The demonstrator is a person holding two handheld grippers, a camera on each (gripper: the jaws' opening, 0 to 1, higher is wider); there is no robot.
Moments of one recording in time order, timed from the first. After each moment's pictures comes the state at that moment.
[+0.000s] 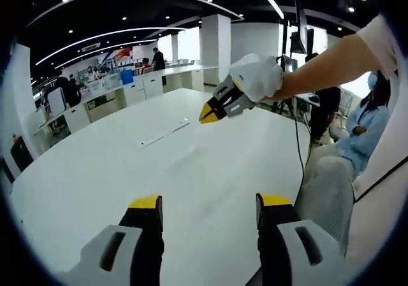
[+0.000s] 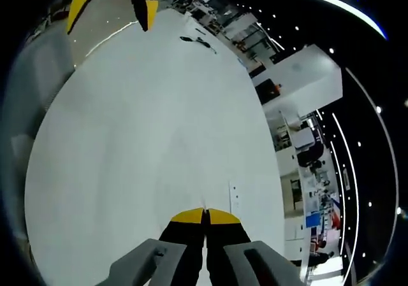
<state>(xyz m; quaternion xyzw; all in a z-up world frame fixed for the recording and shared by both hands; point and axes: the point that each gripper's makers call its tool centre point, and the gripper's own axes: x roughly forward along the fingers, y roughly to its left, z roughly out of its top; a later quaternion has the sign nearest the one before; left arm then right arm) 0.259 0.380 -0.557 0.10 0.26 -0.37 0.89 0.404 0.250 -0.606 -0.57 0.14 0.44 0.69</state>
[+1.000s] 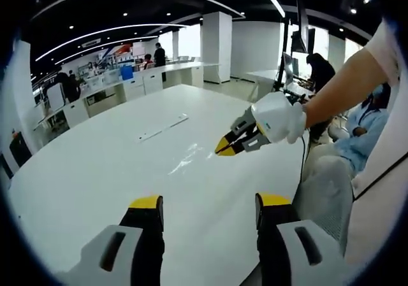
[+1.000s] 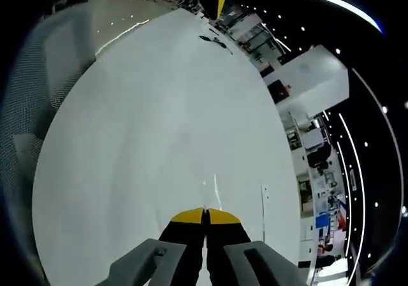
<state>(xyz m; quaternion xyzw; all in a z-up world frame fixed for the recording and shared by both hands) 0.254 0.383 -0.569 0.09 0.27 -0.37 0.88 0.346 0.259 -0.678 -0.56 0.15 0.46 0.68</state>
